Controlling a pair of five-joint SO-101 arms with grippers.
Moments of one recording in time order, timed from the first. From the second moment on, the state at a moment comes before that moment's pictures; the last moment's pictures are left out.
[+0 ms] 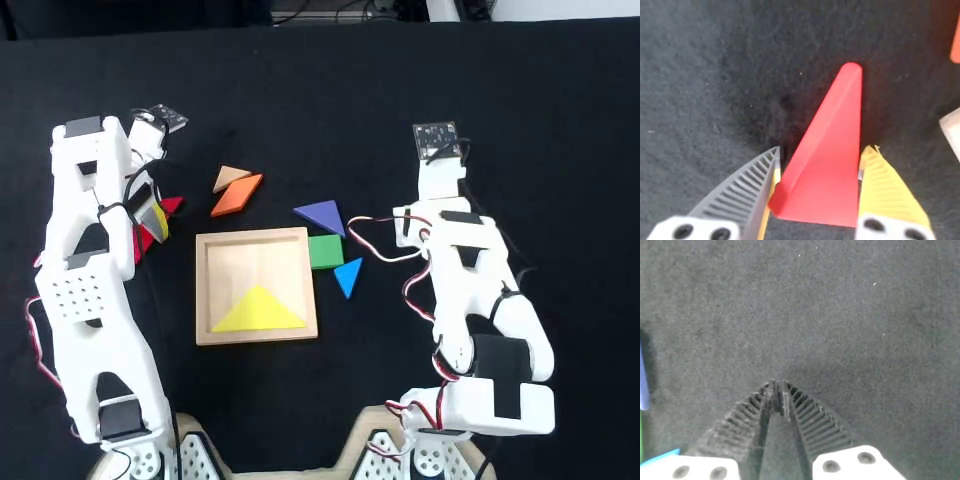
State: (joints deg) left arm -17.8 47.1 -30.2 82.7 -48.5; right arm 5.5 -1.7 43.6 28.4 11.0
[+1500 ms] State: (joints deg) left arm -12.5 28.3 -34.4 99.8 -43.4; right arm 5.5 -1.7 43.6 28.4 11.0
